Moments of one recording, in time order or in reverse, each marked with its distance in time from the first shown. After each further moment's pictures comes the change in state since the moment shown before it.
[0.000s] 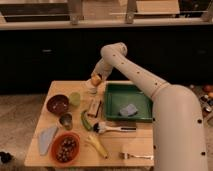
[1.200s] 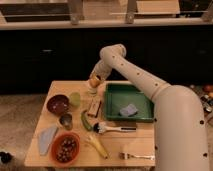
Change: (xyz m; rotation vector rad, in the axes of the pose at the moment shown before) arm -0.009 0.002 0.000 0.012 -0.011 -0.046
